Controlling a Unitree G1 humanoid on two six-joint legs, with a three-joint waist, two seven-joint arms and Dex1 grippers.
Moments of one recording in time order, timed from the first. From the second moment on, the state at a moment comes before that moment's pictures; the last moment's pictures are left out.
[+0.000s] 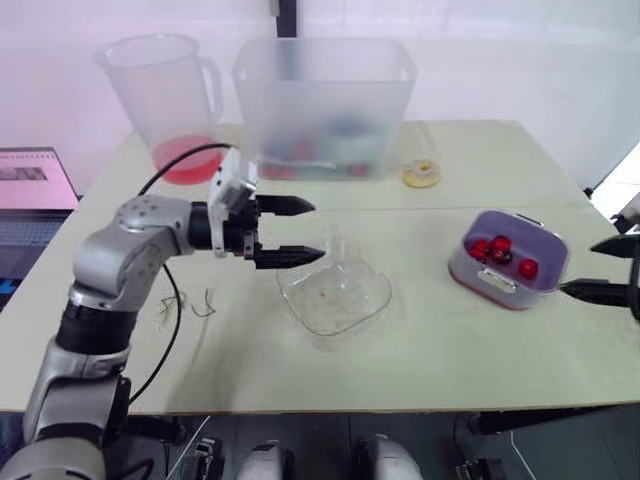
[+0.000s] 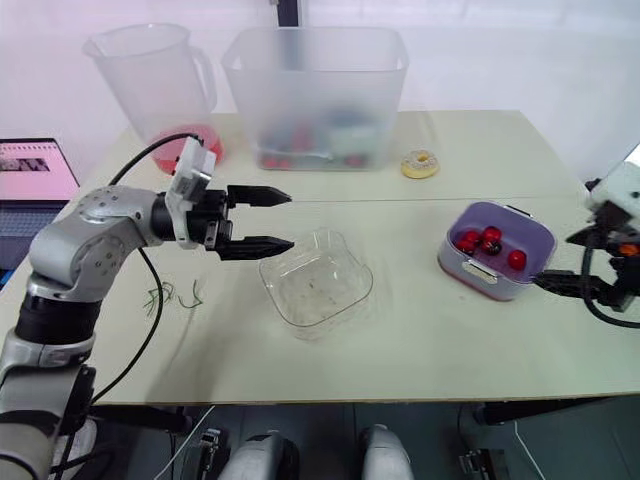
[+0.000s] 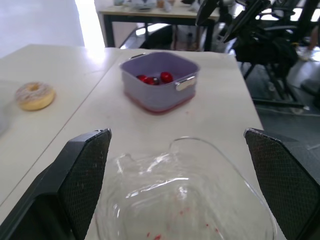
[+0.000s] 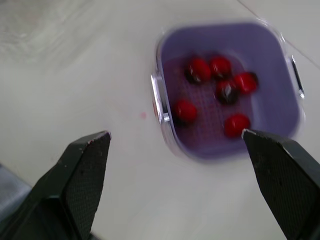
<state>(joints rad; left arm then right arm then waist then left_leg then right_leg) -0.72 0.67 -0.01 -0.18 -0.63 0.66 -1.10 -0.19 -1.45 -0.49 -0.27 0.58 1.07 1.07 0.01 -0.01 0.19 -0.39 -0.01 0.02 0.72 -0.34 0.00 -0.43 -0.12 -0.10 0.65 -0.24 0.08</state>
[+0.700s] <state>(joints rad) -0.60 0.72 0.06 -0.41 -0.71 0.78 -0.91 -0.61 -1.24 0.16 -0.03 0.33 0.97 1.06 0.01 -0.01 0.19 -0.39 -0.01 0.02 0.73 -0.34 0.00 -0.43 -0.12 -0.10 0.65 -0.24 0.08</state>
